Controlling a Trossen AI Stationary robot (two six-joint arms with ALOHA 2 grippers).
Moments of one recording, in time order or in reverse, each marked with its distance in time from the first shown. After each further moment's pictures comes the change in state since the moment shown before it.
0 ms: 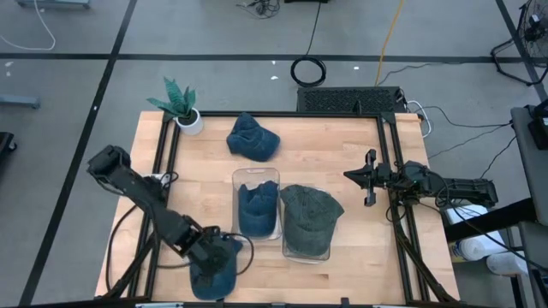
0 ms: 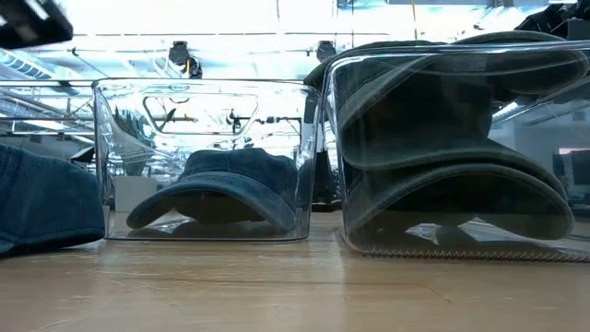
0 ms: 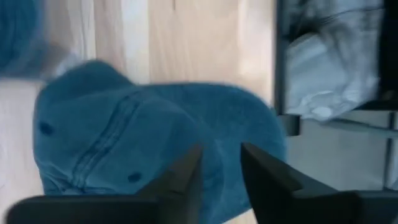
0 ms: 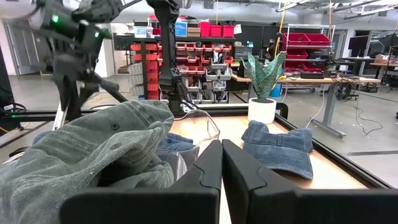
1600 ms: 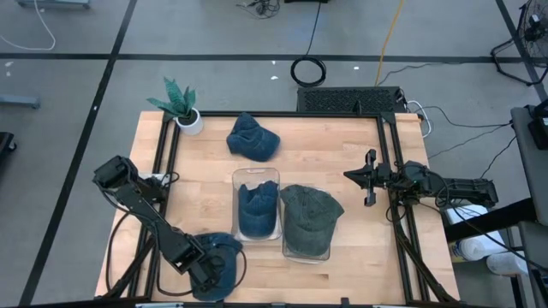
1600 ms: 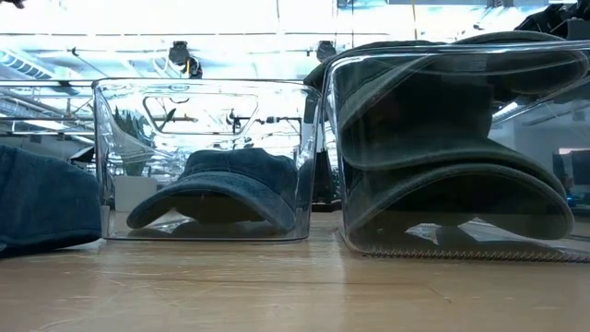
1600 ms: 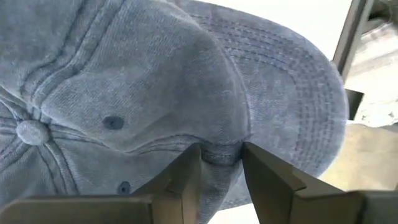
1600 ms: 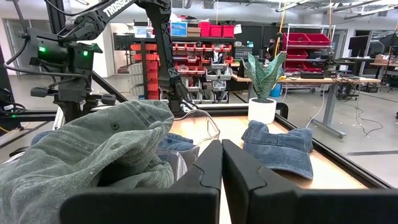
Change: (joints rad) left arm -0.117 0.138 -0.008 -0.055 -0.006 -0.264; right arm 0.000 0.000 0.000 0.000 0.000 0.000
